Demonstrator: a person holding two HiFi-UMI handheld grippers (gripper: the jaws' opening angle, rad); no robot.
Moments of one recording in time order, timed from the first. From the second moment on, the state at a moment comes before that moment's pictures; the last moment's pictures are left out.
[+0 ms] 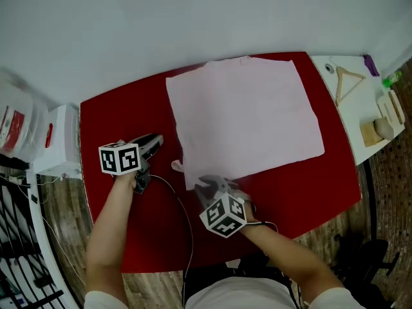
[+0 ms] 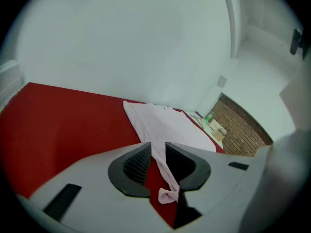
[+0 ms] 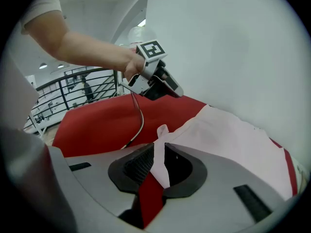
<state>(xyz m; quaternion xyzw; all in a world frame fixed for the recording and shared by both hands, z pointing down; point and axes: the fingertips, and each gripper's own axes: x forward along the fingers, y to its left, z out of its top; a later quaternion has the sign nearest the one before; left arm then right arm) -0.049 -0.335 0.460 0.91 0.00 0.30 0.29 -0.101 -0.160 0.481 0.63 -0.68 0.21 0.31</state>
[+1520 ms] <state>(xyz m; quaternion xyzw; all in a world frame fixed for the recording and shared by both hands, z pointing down) -0.153 -0.078 0.357 0.93 -0.08 0.15 0.33 0.068 0.078 0.395 0.68 -0.62 0.13 0.38</state>
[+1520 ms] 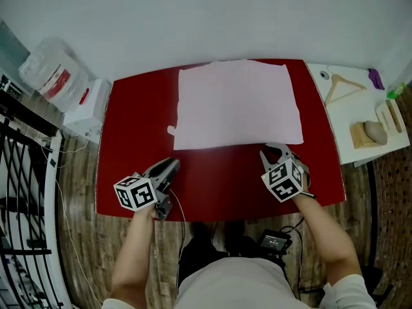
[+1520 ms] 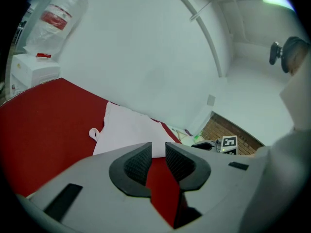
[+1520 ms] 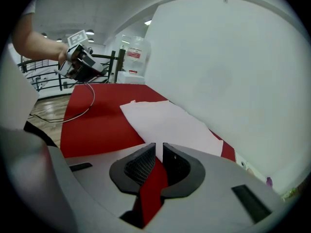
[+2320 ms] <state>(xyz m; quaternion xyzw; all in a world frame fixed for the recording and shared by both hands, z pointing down) -0.250 0.000 0.354 0.93 0.03 0.13 0.33 -0.005 0.178 0.361 0.77 -0.52 0.18 0.32</state>
